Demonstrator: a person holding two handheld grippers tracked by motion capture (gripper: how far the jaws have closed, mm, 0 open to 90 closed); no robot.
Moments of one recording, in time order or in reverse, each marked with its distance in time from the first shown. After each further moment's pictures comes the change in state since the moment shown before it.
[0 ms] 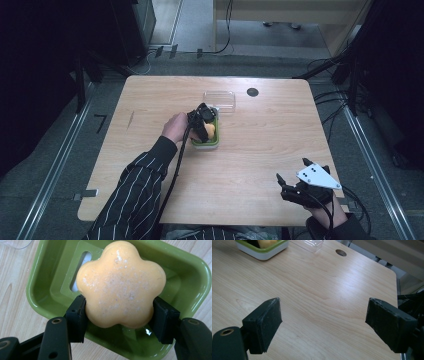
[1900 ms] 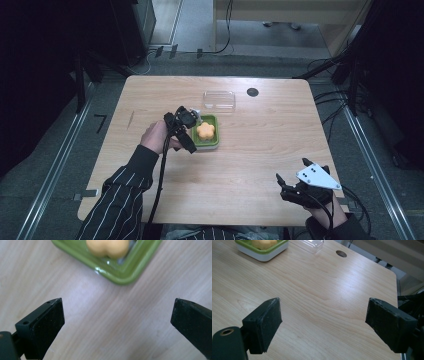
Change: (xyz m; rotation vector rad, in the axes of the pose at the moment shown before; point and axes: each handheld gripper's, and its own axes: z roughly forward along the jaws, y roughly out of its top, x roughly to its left) left arm -0.028 -0.068 -0.062 -0.035 0.032 -0.159; right arm 0.001 0.001 -0.001 -0.004 0.001 0.000
